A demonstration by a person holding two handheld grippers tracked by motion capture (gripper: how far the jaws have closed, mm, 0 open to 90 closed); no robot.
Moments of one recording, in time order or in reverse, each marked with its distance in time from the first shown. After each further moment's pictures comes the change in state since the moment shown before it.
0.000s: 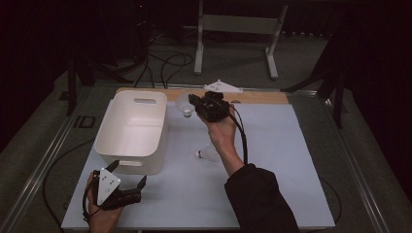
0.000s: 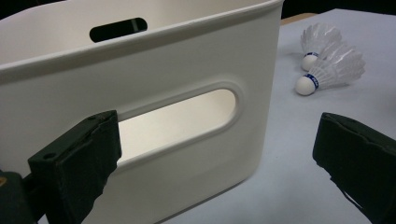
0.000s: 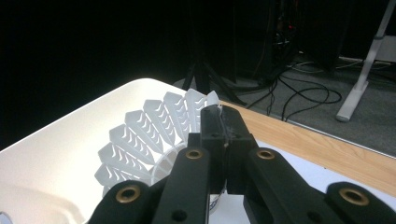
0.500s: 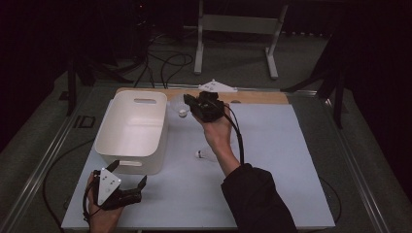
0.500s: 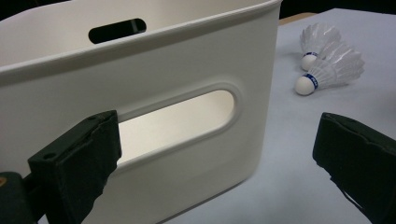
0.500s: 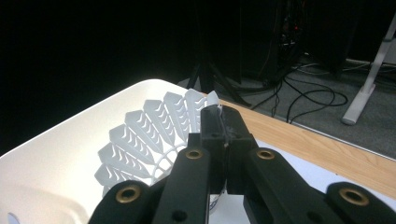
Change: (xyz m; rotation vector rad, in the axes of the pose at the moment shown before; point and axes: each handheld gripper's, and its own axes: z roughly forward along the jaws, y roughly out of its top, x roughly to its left) left arm 0.000 0.001 0.000 -0.001 -0.001 0.002; right arm 0.011 0.003 0.006 0.002 0.018 -0.012
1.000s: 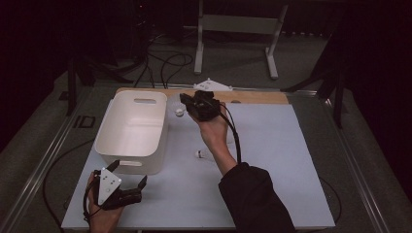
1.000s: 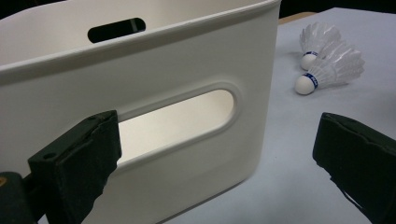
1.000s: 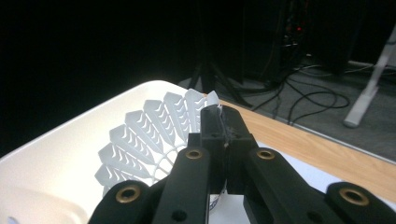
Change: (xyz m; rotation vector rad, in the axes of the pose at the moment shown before) left arm 0.000 0.000 0.001 0.001 -0.002 0.002; right arm 0.006 0.003 0.007 -0.002 0.012 0.001
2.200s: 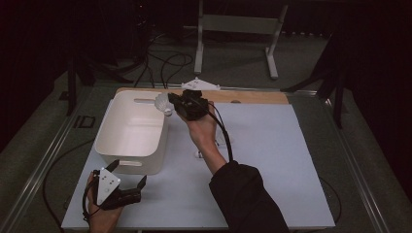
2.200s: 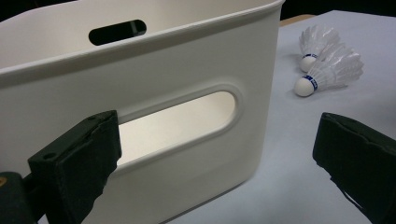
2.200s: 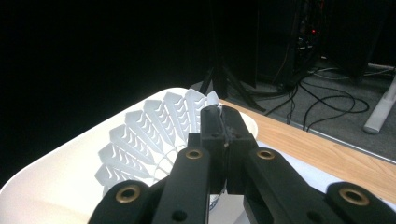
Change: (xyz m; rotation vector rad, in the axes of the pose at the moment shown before) left arm 0.002 0.000 -0.001 -0.008 -0.002 -0.005; right arm 0.020 0.004 0.021 -0.006 0.036 -0.008
